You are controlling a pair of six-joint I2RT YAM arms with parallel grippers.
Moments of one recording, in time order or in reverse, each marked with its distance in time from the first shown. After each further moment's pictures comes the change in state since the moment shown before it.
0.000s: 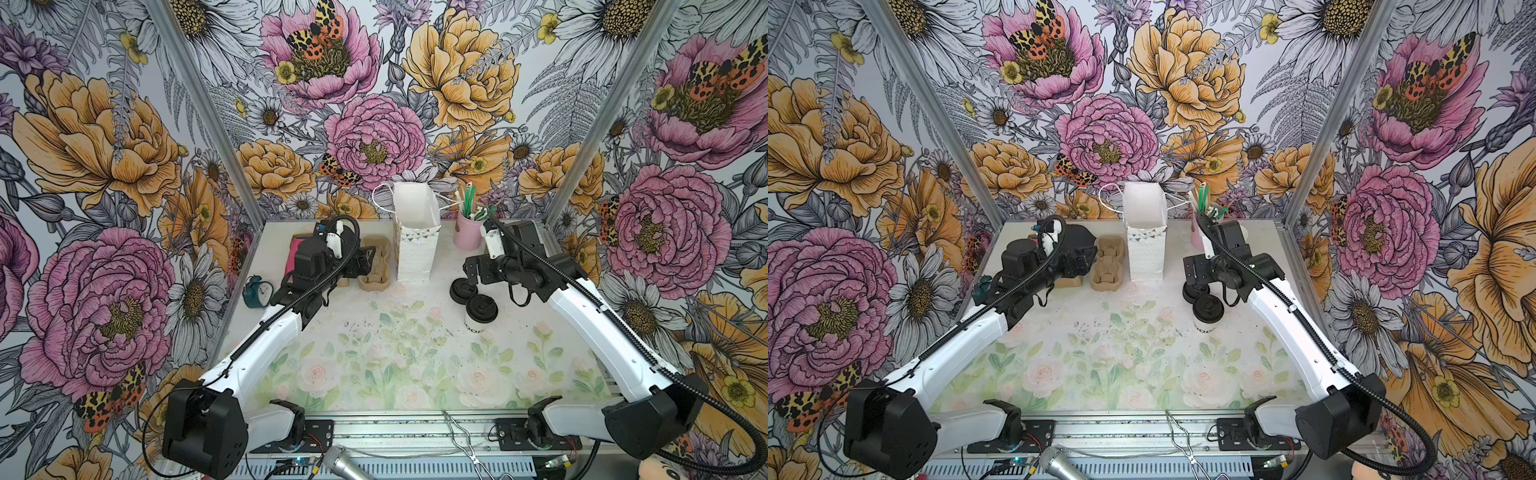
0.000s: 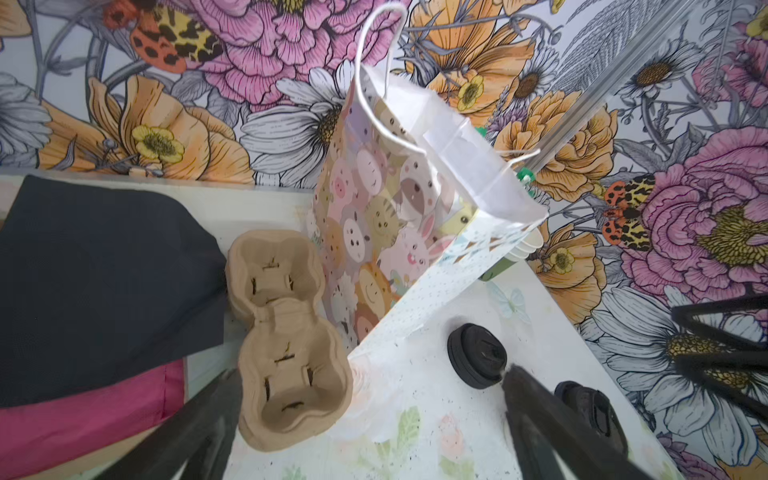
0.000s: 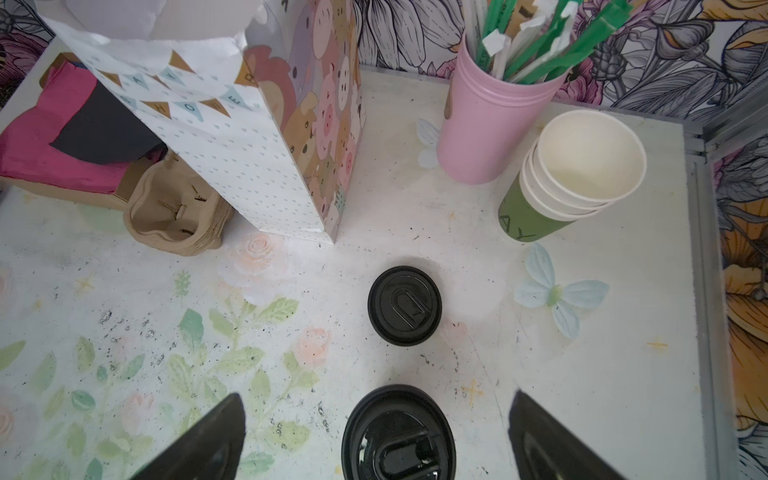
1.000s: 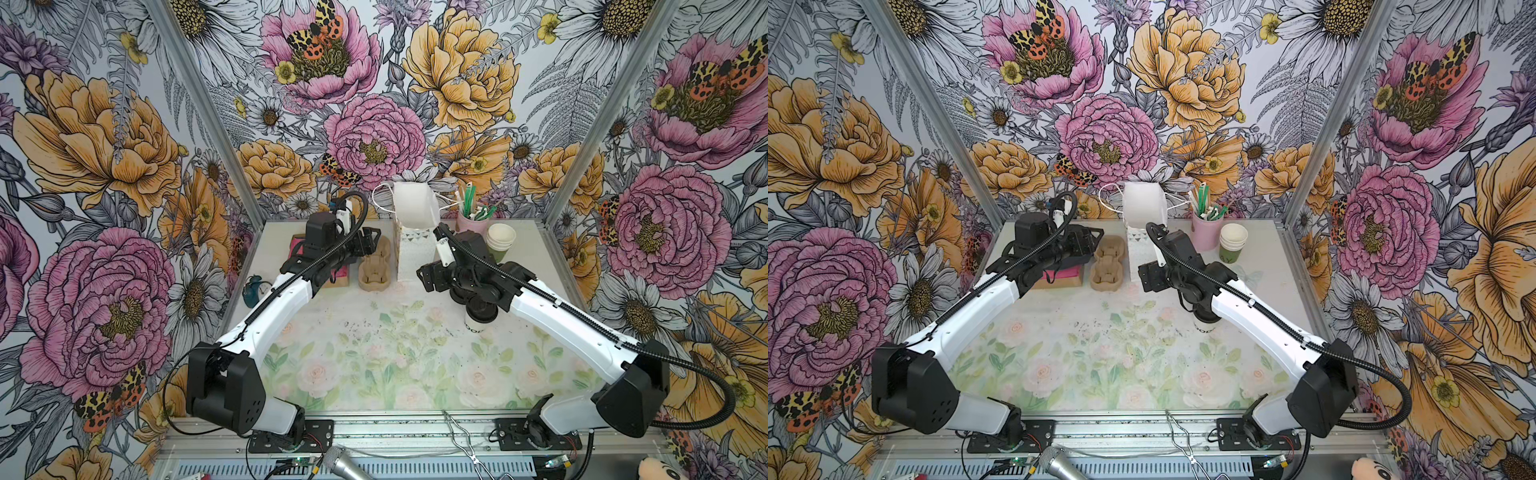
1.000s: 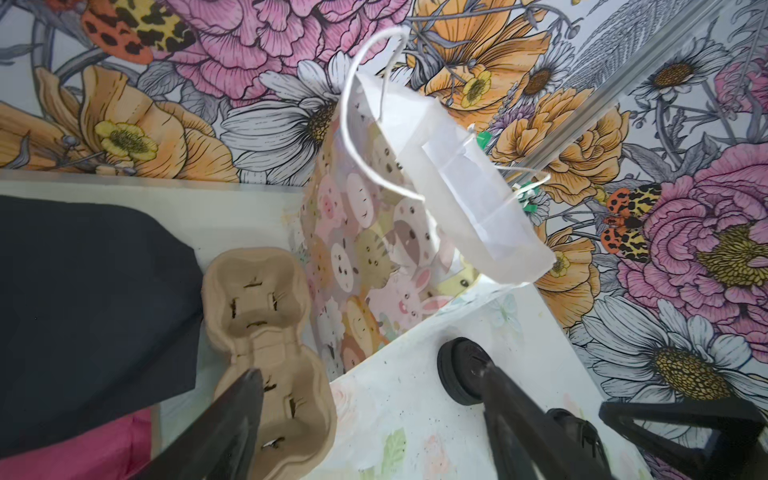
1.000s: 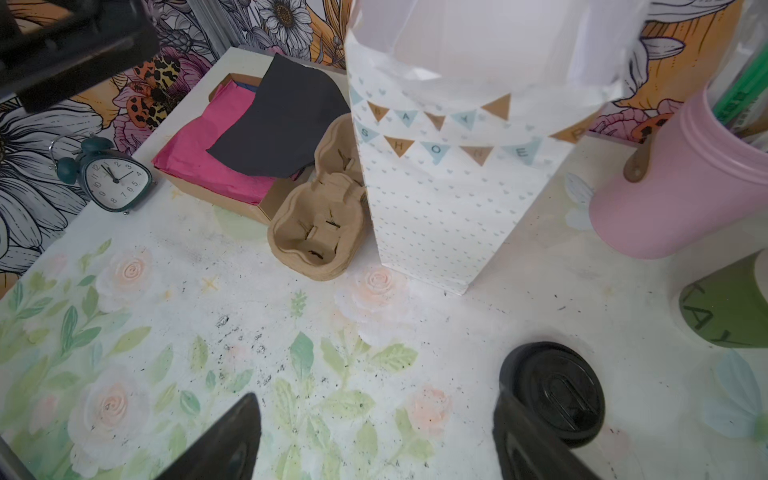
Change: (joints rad) left arm 0.008 0.164 0.188 -0.160 0.028 -0.024; right arm 0.299 0.137 -0.043 0.286 0.030 0.113
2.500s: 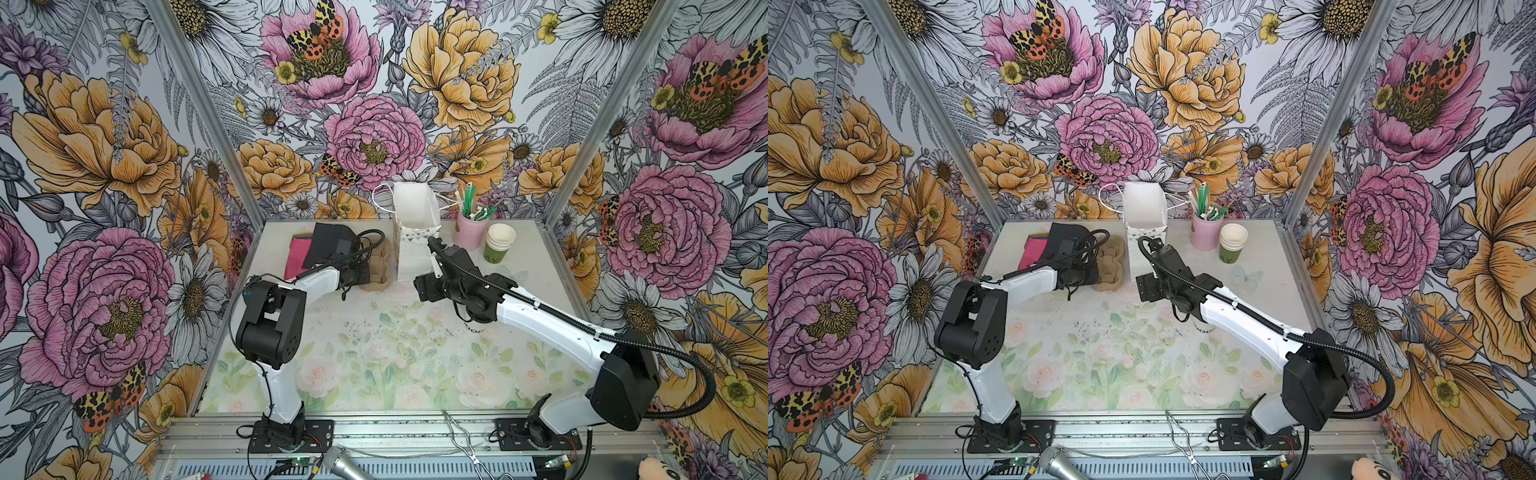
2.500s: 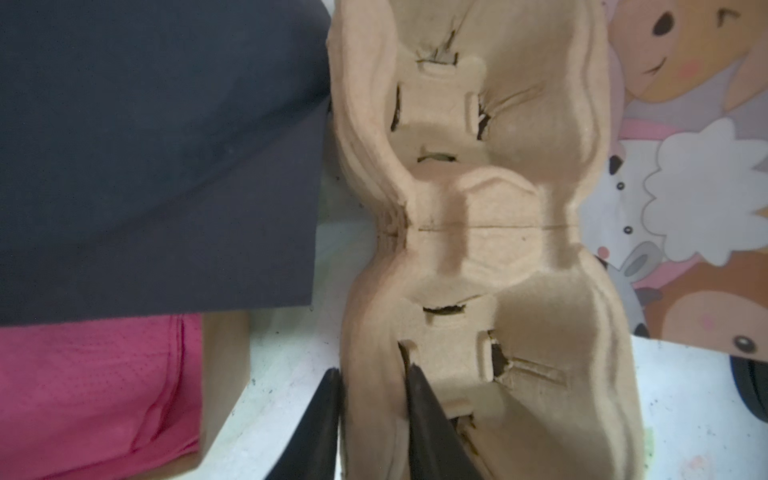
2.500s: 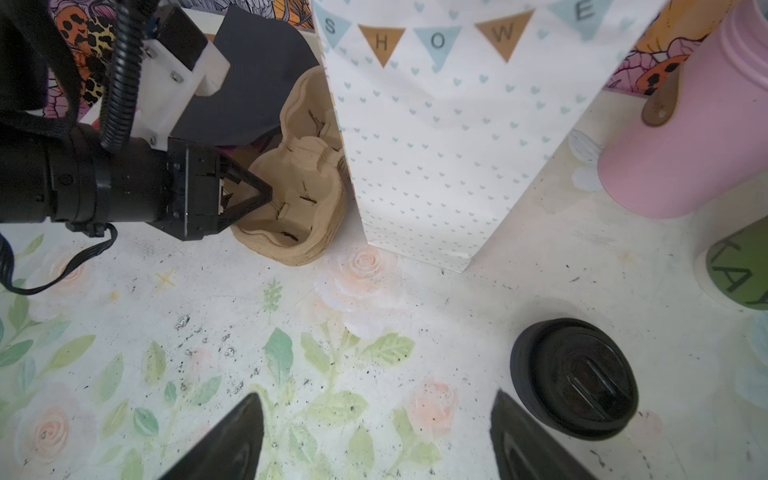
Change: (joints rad) left arm -0.016 0.452 0.053 -0.122 -0.216 0.033; right arm 0.030 0.018 -0.130 0.107 0.077 0.051
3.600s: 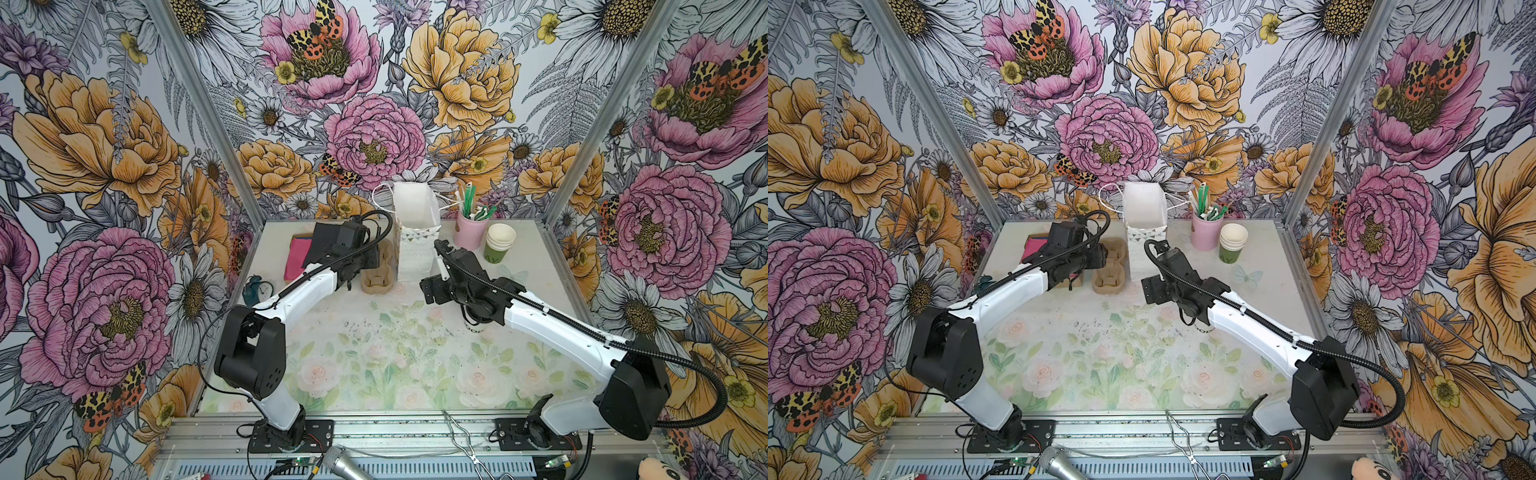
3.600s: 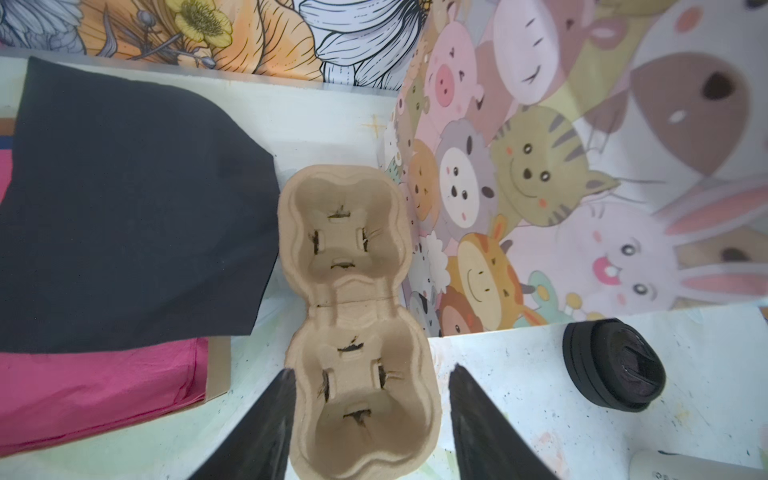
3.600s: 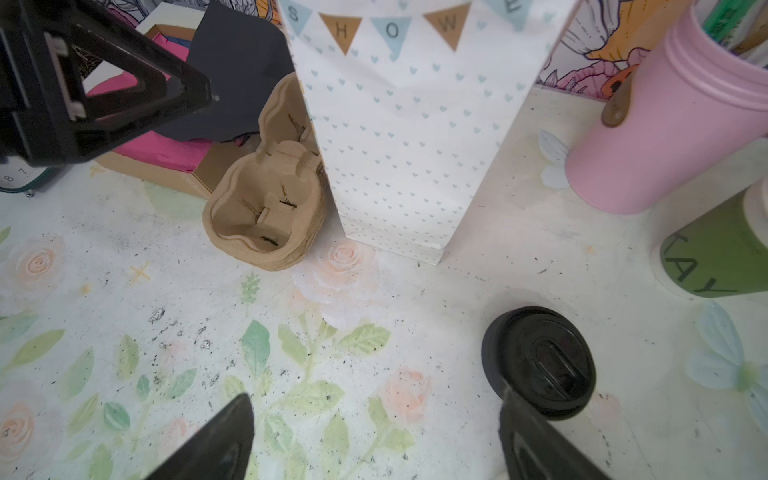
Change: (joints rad) left arm -0.097 -0.192 0.083 -0.031 -0.086 -0.001; right arm -0.036 -0.082 -0.058 0.000 0.032 -0.034
